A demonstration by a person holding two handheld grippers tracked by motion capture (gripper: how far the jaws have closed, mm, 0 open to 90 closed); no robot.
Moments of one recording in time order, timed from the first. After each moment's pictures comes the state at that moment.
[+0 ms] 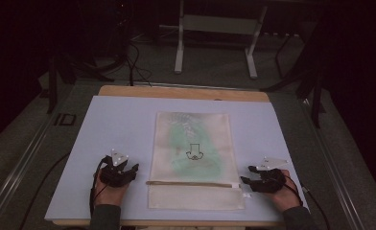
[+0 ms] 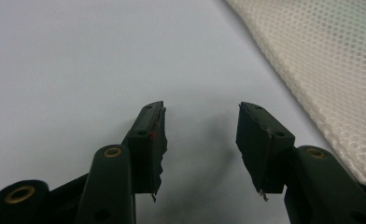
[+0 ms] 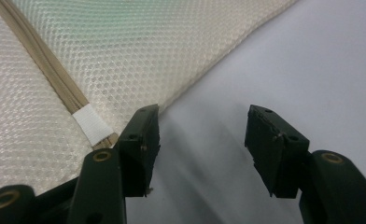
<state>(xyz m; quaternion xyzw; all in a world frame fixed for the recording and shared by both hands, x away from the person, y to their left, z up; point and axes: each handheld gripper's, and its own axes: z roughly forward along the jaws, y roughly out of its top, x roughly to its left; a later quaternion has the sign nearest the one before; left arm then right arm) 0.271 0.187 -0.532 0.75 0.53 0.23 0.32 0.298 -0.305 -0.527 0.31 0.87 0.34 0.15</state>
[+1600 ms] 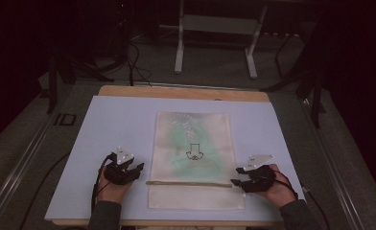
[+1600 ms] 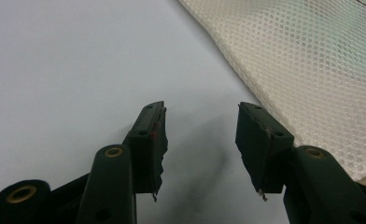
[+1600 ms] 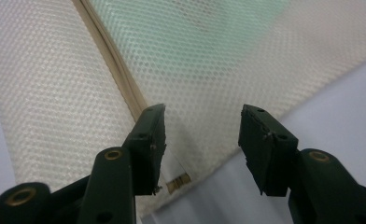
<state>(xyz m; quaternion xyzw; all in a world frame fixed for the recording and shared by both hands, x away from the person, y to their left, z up) 0.280 0.180 -0.531 0.78 0.48 0.21 0.34 0.297 -0.263 -0.500 0.23 0.92 0.31 0.10</state>
